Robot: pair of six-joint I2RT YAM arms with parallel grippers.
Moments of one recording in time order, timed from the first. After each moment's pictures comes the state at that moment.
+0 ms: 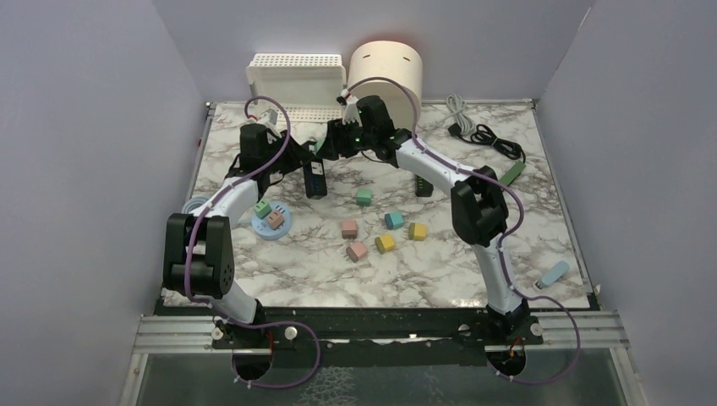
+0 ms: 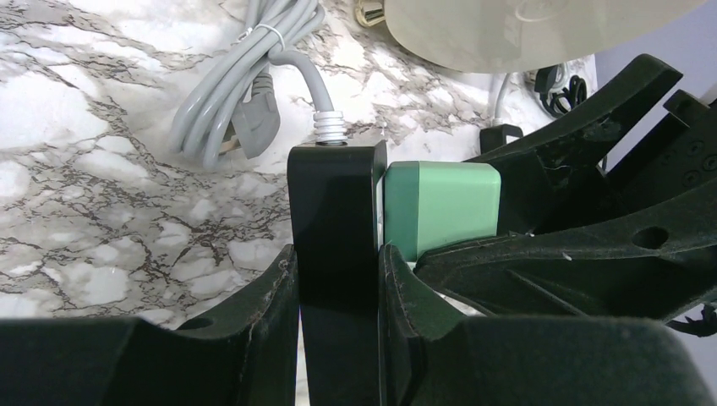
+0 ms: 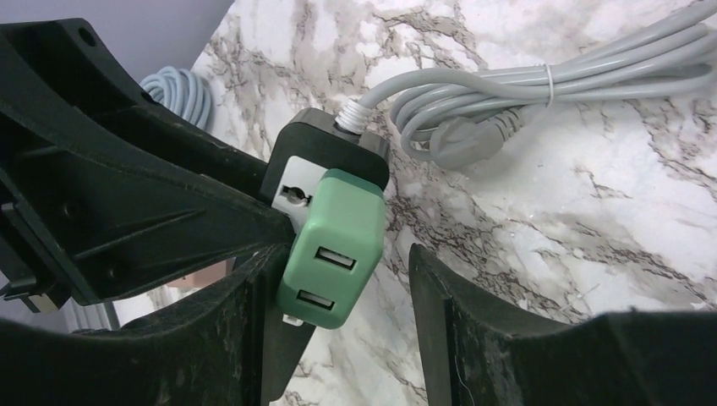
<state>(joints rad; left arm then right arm) -0.08 1.58 0.99 0.13 0.40 -0.58 0.64 2.24 1.91 -0.13 -0.43 0.33</state>
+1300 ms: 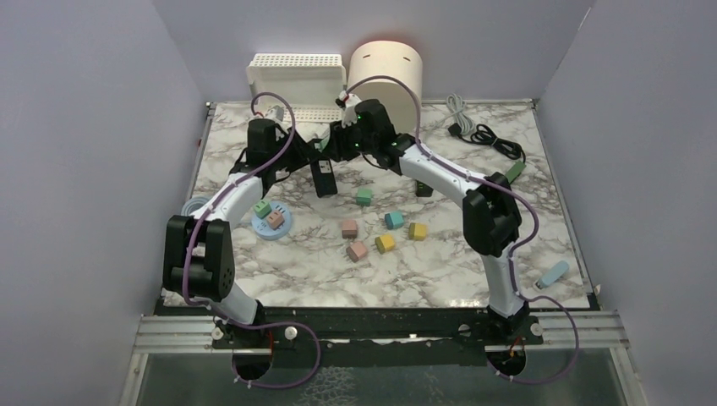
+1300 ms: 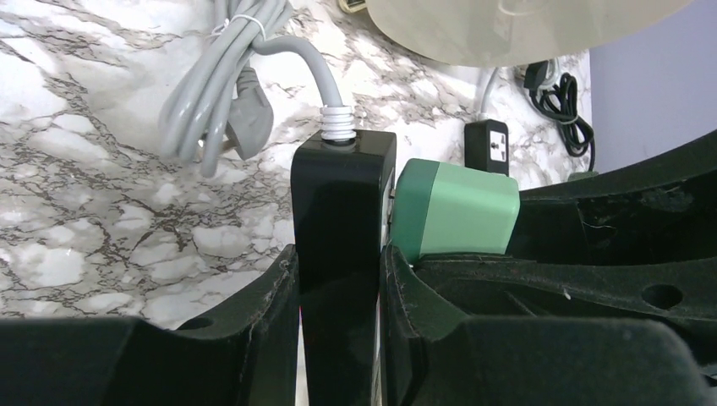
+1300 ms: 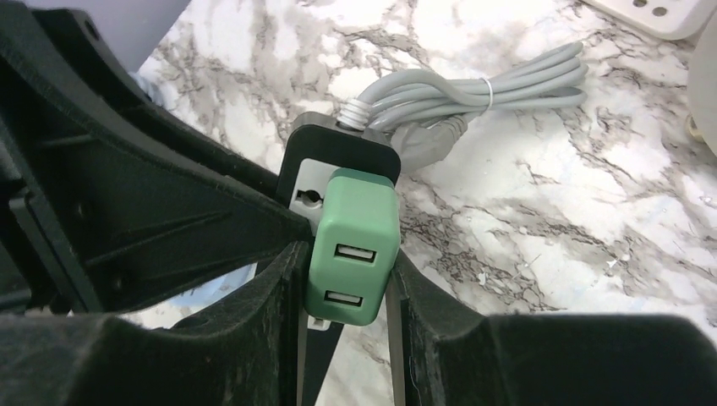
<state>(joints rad) -0.13 1.57 1.05 0.03 0.32 -0.61 0.70 2.13 1.84 -0.17 -0.22 0.25</state>
